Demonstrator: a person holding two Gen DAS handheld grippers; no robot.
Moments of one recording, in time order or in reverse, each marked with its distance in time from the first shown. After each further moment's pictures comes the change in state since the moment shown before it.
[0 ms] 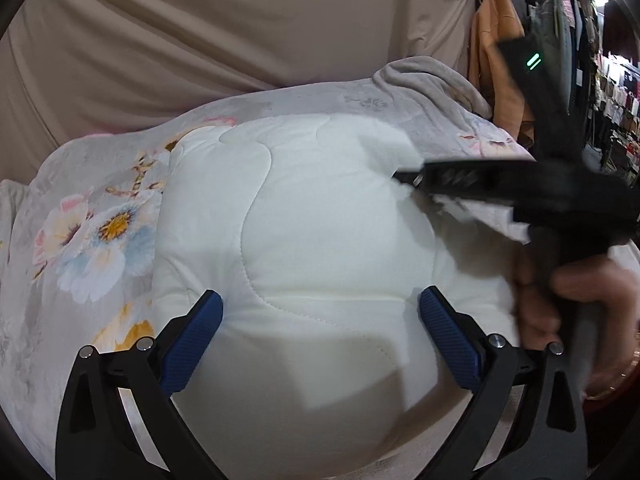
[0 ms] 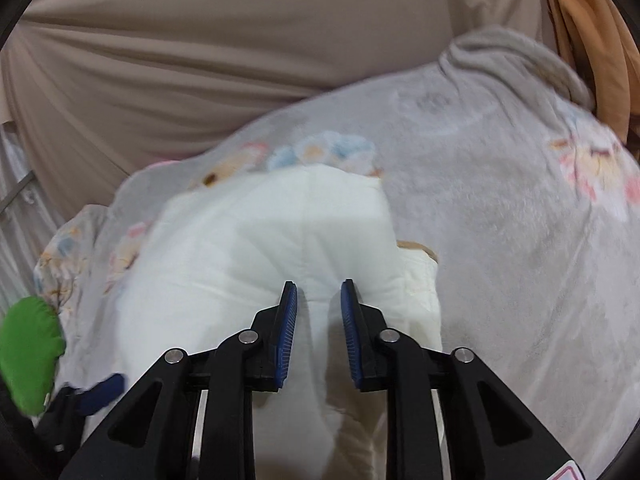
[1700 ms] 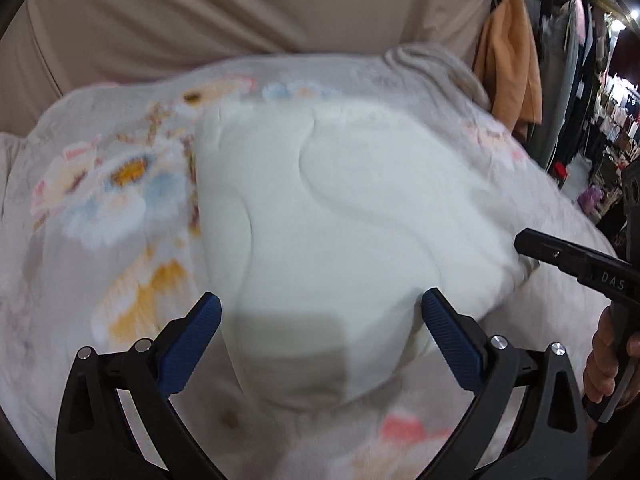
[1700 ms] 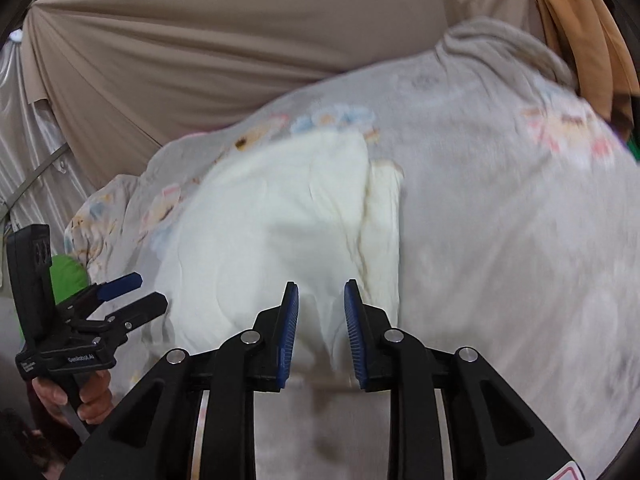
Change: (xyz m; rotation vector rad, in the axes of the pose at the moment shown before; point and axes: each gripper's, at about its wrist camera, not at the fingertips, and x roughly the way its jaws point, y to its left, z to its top) left arm -0.023 0.051 -0.030 -0.106 0.167 -0.092; right arm -0.093 0.004 -0.074 -0.035 0.055 0.059
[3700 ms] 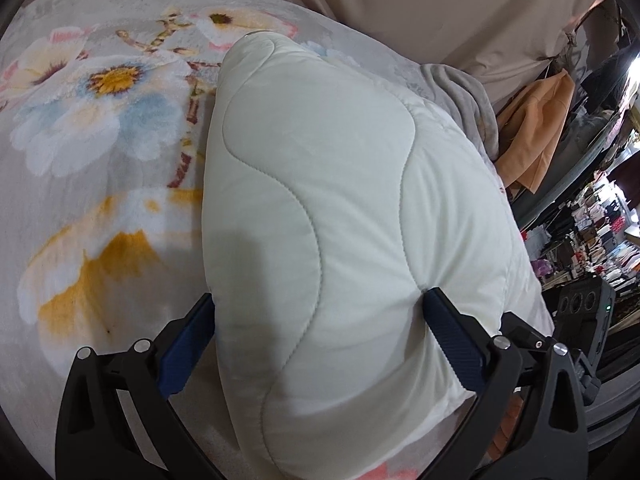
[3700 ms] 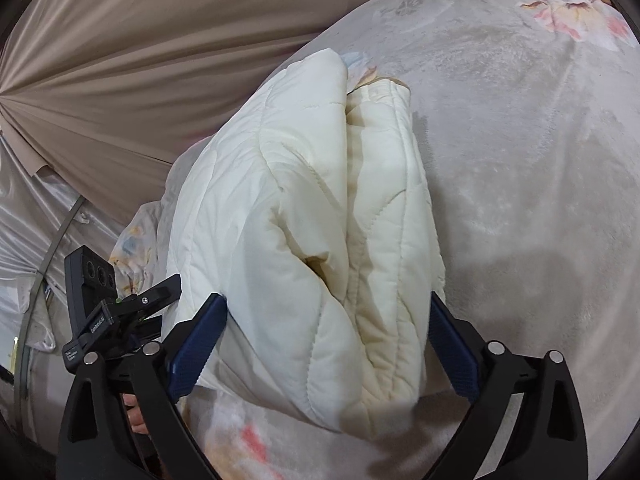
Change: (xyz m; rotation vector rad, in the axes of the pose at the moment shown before) left arm 0.044 0.061 0.031 -0.334 0.078 -0.208; right arm 0.051 -0.032 -0.009 0.239 0.083 0.214
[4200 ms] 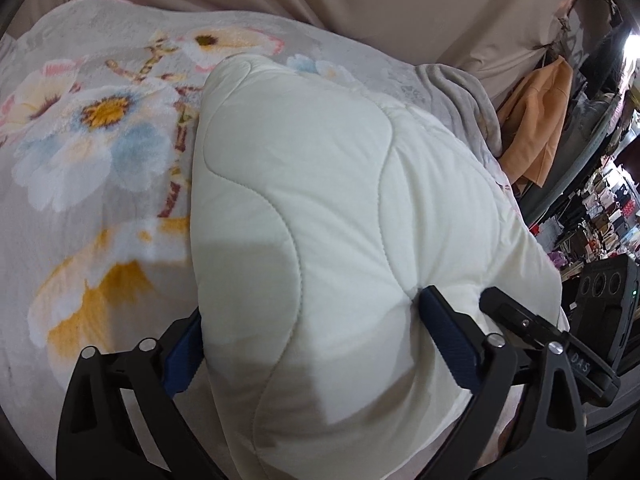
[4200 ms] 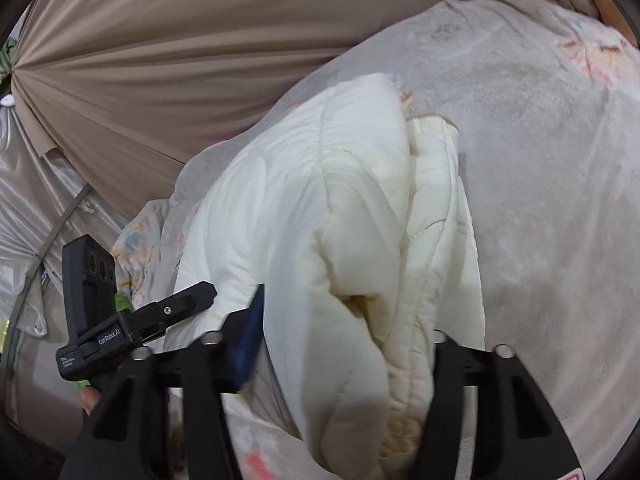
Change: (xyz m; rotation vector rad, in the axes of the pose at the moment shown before) left arm -0.003 -0.018 0.010 0.066 -0.033 0.040; right arm 0.004 0.028 0.015 -0.105 -0.058 0.004
